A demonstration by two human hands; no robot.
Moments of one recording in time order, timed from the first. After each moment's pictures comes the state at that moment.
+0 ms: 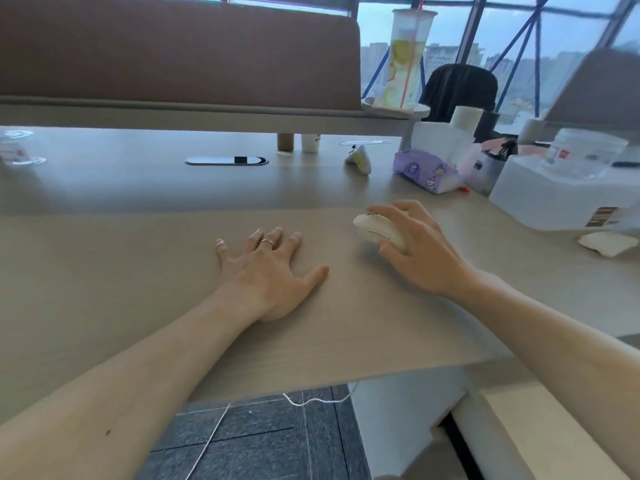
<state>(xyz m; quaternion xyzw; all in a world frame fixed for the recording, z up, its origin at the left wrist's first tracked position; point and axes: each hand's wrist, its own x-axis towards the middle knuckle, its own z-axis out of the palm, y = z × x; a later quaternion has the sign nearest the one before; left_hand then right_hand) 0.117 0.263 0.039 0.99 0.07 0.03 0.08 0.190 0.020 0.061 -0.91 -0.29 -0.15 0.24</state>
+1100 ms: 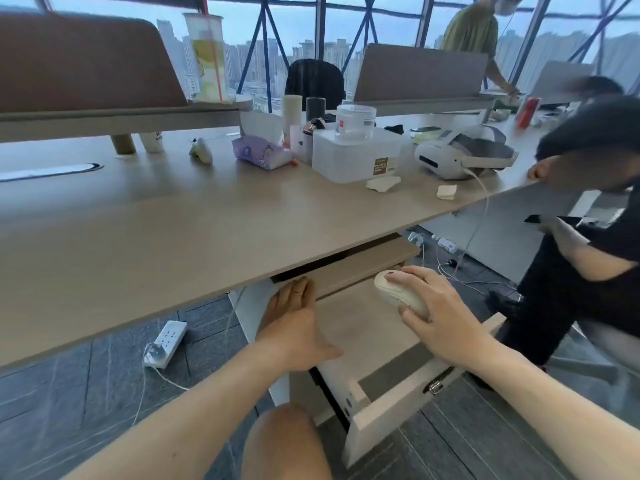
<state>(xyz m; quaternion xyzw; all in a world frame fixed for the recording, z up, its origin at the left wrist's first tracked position) 0.022 -0.012 -0.037 0.97 -0.22 -0.05 0.12 -0.043 -0.262 -0.007 -0.96 -0.06 -0.13 0.23</state>
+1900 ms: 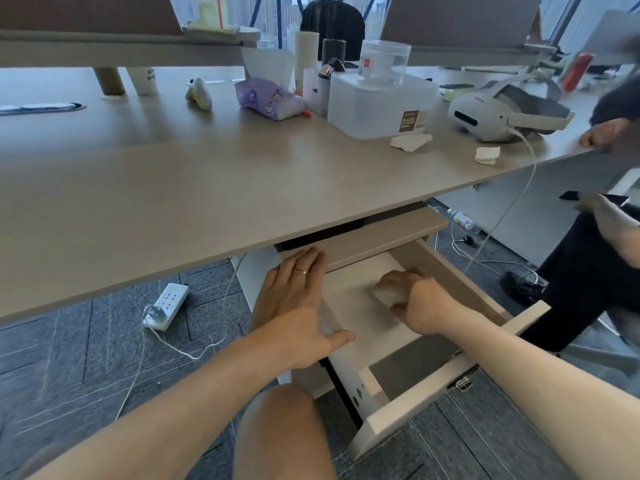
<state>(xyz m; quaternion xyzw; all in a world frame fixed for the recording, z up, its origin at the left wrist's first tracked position) 0.021 -0.002 -0.062 0.95 -0.25 0.11 0.14 0.036 -0.248 -0.069 -0.98 0.04 0.11 0.17</state>
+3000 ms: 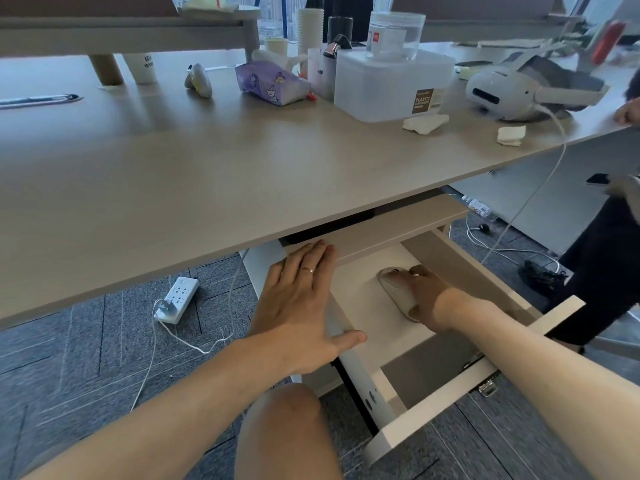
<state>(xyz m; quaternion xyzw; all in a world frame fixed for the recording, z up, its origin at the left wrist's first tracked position) 0.025 -0.001 -0.066 0.95 -0.26 0.12 0.09 0.061 -0.257 -0.095 -0.98 0.01 0.21 0.06</state>
